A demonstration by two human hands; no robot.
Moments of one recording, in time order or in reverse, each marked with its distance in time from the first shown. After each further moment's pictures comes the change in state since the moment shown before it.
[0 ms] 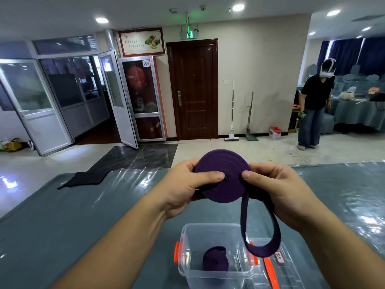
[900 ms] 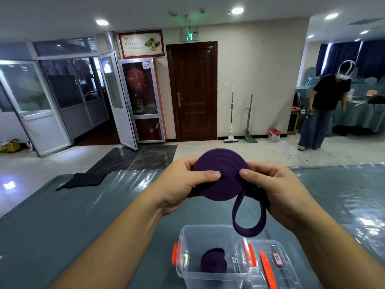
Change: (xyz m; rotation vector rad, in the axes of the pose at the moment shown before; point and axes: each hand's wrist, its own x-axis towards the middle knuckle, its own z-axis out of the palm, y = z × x) left_hand 0.002 0.006 0.000 0.067 0.019 0.033; right_hand -0.001 -0.006 0.006 0.071 0.072 0.009
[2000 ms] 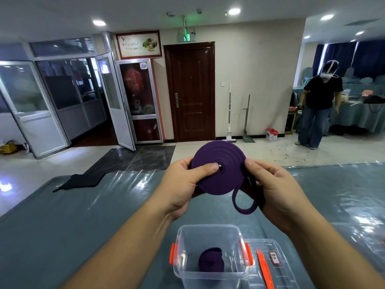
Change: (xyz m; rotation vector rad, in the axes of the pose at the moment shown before) left_hand 0.001 -0.007 0.021 -0.171 0.124 0.048; right_hand -0.003 0.003 0.000 0.141 0.117 -0.011
